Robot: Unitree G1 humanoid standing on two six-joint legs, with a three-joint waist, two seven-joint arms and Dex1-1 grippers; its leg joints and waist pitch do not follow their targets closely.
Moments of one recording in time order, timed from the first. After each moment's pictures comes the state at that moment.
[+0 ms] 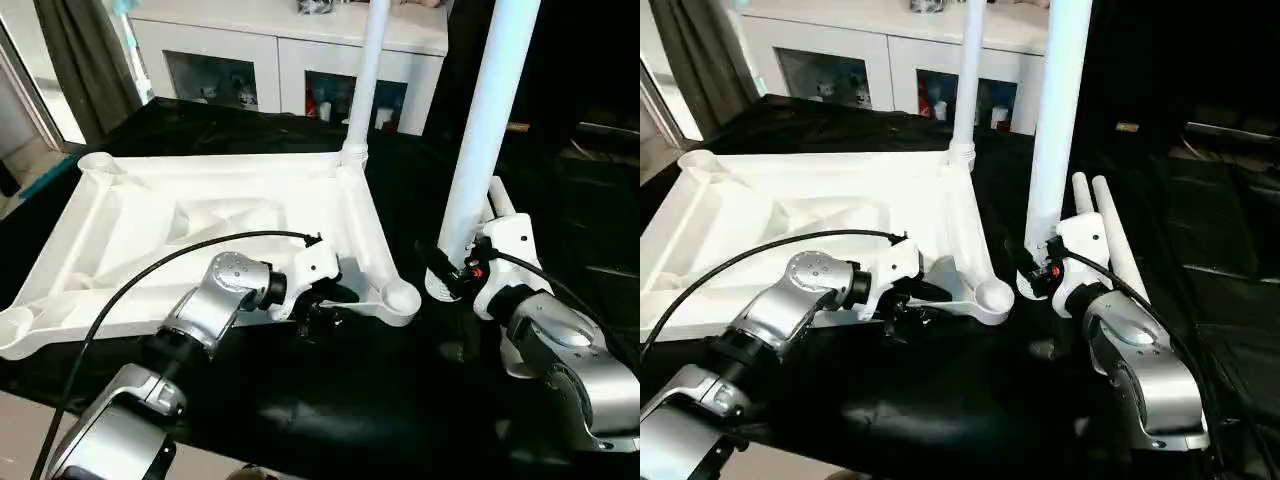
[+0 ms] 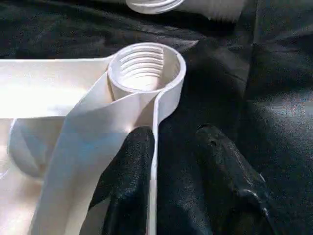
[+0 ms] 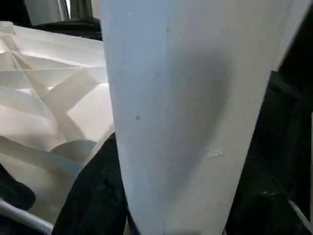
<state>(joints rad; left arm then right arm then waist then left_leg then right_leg) -0.66 0.28 -0.40 0.62 -0.03 0.08 -1.14 -0.16 -0.32 -0.03 -0.21 0.24 0.50 0.38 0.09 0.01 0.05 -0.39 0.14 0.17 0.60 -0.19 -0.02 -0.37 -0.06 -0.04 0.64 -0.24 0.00</state>
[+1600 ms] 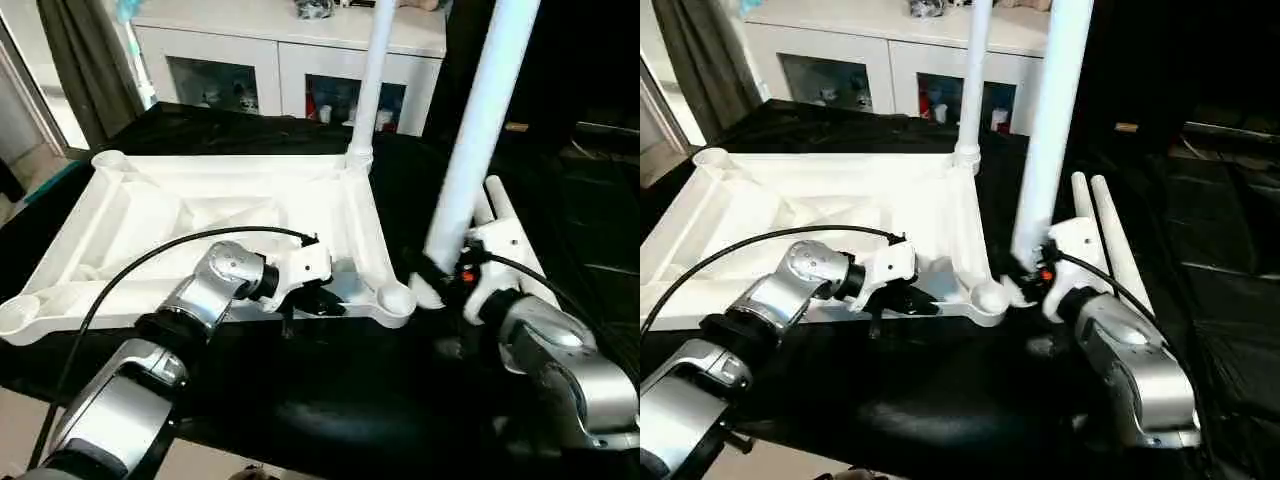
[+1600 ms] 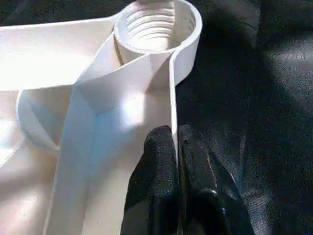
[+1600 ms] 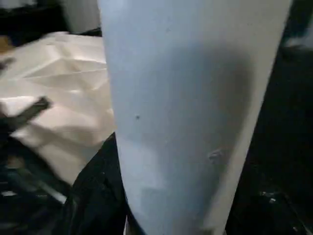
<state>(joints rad) -0.75 0.30 -0.42 0.80 0.07 -0.06 -1.20 -0.21 -0.30 -0.01 -0.14 0.35 0.56 0.51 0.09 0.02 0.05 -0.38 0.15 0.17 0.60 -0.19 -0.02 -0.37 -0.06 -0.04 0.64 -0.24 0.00</state>
